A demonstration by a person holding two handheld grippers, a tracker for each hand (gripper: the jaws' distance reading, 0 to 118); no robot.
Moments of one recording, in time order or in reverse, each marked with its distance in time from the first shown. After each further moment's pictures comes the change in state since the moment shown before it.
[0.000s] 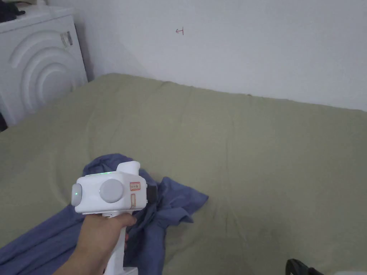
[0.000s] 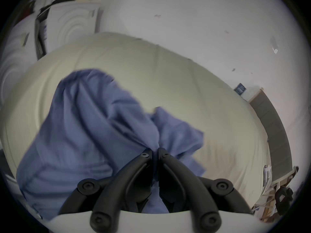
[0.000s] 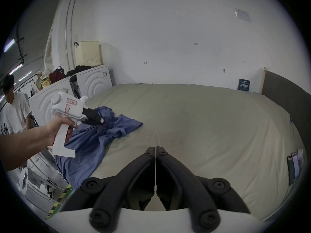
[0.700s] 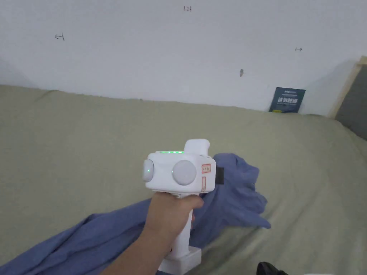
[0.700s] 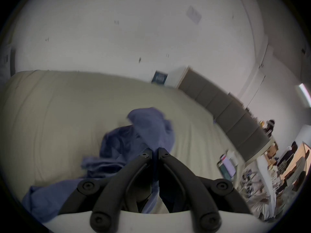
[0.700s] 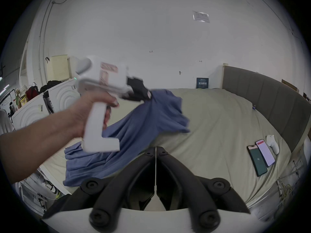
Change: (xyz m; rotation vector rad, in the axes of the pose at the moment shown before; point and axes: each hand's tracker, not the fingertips) left arm 0.412 -0.050 -0.071 -0.039 -0.420 -0.348; right arm 0.133 -0.018 0.102 0.048 -0.264 -0.113
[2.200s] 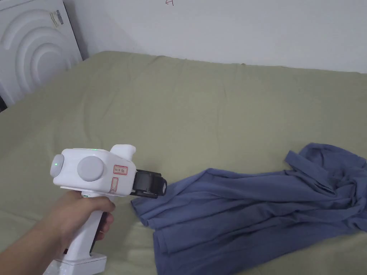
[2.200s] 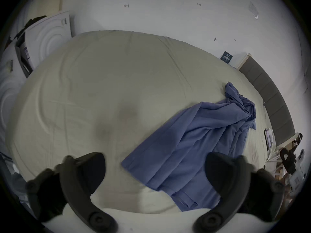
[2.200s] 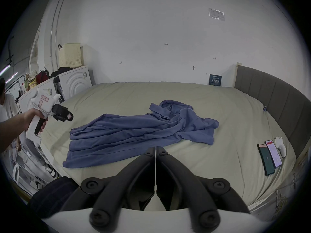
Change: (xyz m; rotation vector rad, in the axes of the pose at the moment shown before) left arm -0.281 -0.123 0.258 -0.176 0.380 0.191; right arm -0.023 -0.041 -0.007 -0.041 0.097 0.102
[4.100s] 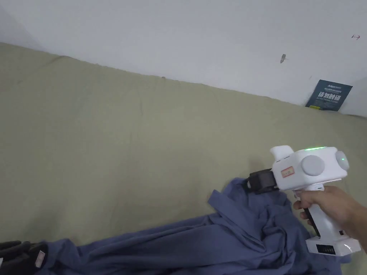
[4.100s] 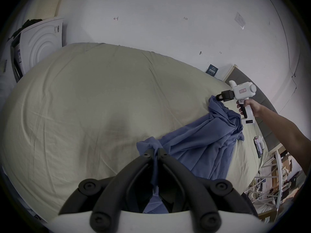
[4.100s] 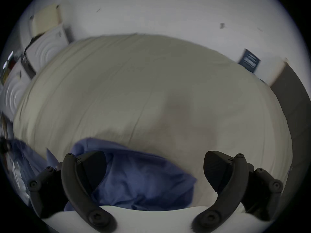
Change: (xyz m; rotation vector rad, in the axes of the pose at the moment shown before) left arm 0.035 0.001 -0.006 0.143 -0.128 0.009; right arm 0.125 0.165 -0.450 -0.564 0.084 0.240
